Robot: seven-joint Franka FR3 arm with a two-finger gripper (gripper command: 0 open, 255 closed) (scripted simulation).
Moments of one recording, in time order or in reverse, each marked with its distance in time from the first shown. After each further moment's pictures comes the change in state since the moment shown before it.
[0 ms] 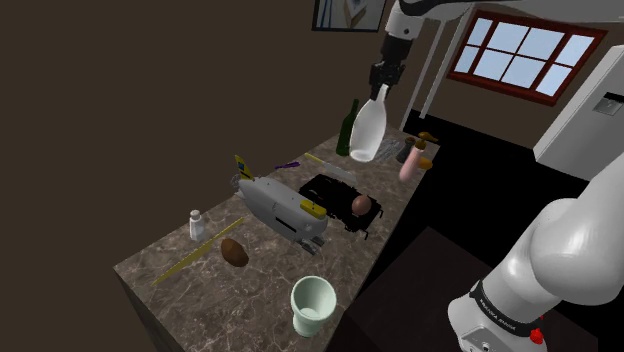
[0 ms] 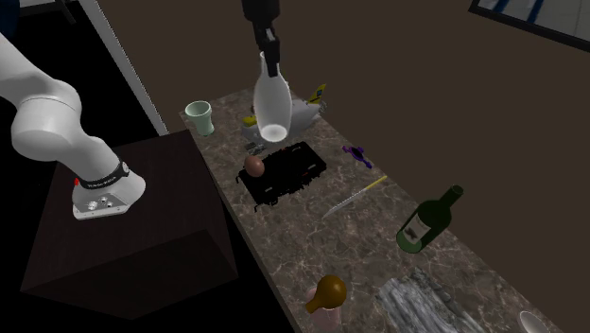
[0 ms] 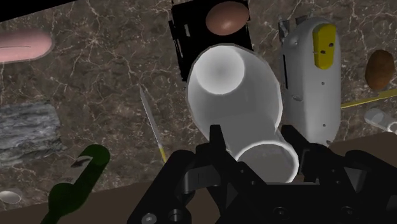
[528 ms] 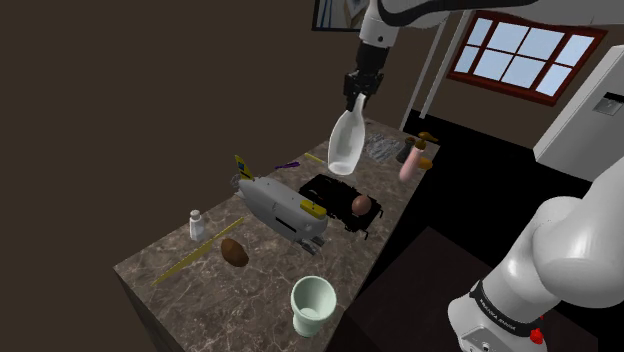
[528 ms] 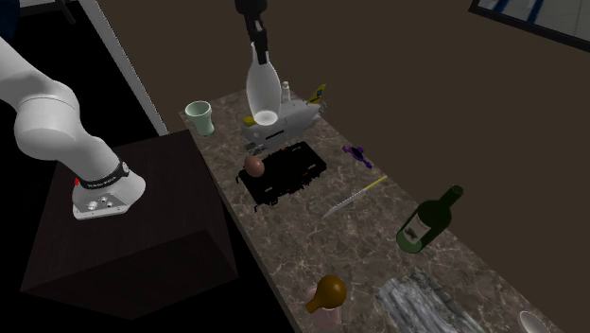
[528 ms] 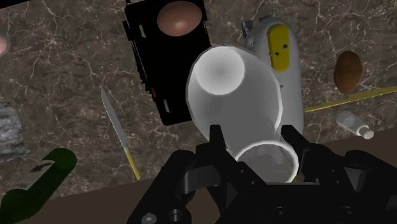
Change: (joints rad) arm 0.085 -0.027 0.105 -0.085 -0.007 0.056 0.193
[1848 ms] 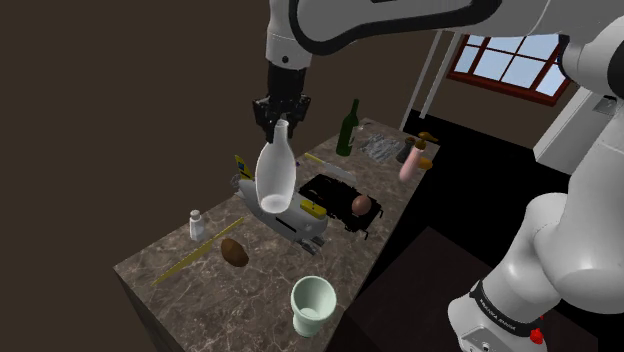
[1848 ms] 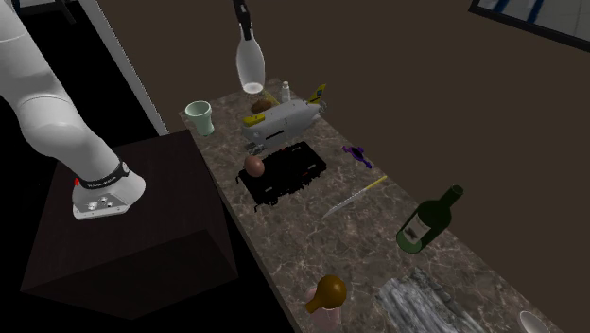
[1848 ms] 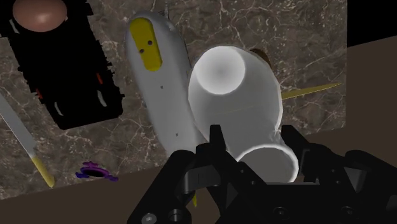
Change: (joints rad) arm 0.216 0.243 0.223 0.184 -0.018 0.050 0.444
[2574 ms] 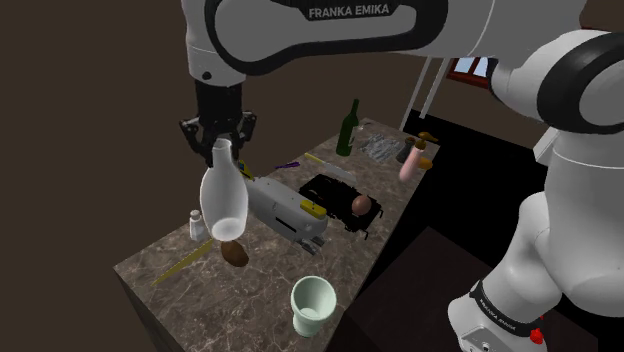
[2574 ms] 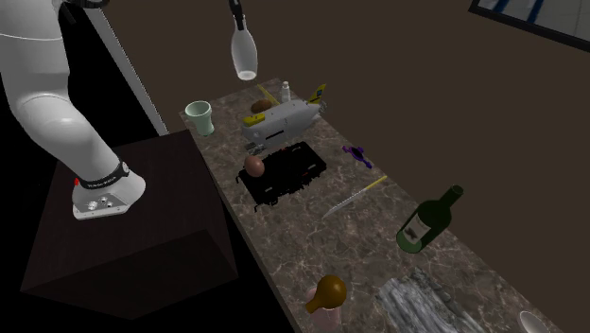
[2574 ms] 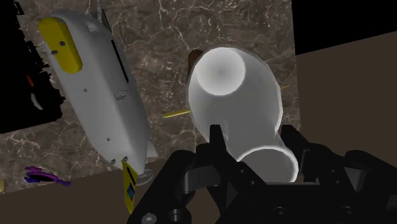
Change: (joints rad) arm 0.148 0.274 0.068 0.333 -0.057 -0.070 0.213
